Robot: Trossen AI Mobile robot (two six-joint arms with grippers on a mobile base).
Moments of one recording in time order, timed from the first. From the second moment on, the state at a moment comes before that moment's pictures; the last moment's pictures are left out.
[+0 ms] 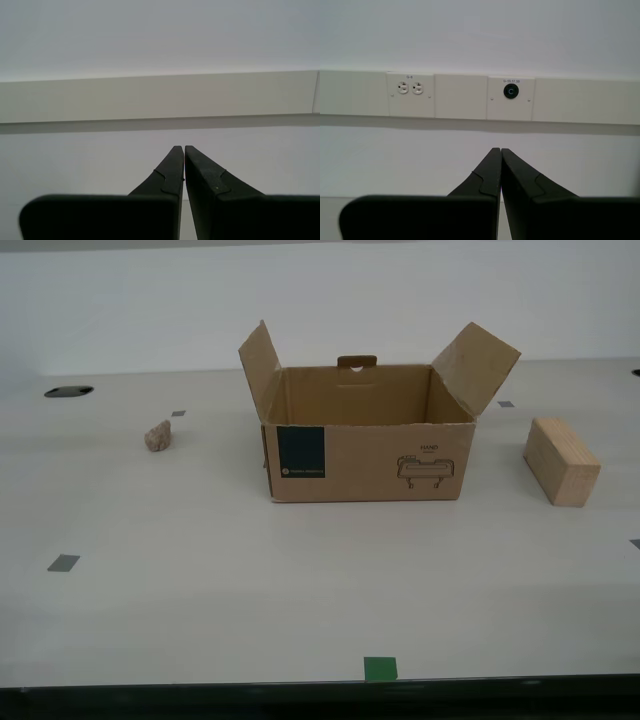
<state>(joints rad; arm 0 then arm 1) 0.00 0.83 0.52 0.43 0.00 -0.03 0.00 0.66 0.41 0.42 -0.03 0.06</state>
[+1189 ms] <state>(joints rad) 0.00 0.83 0.52 0.43 0.00 -0.03 0.00 0.66 0.41 0.42 -0.03 0.06</state>
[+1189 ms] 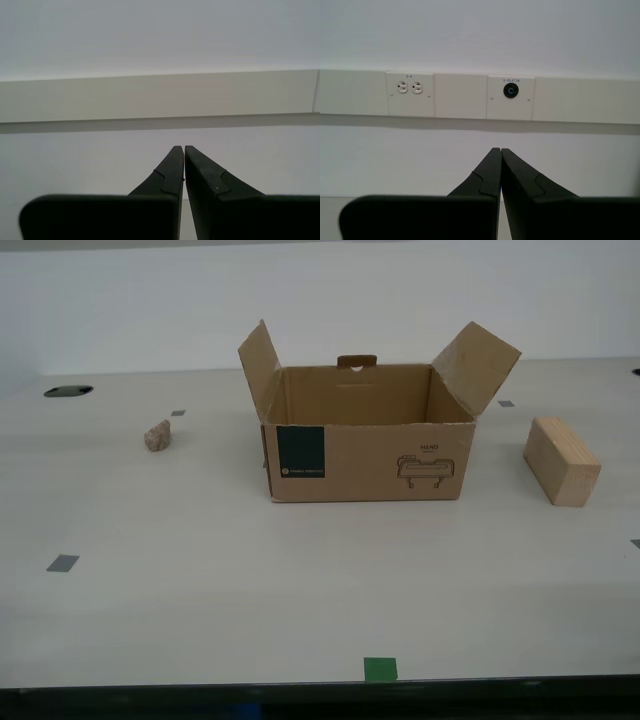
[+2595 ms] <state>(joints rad) 0.00 0.83 0.52 0.43 0.00 -0.03 0.00 0.66 0.41 0.43 -0.03 0.08</state>
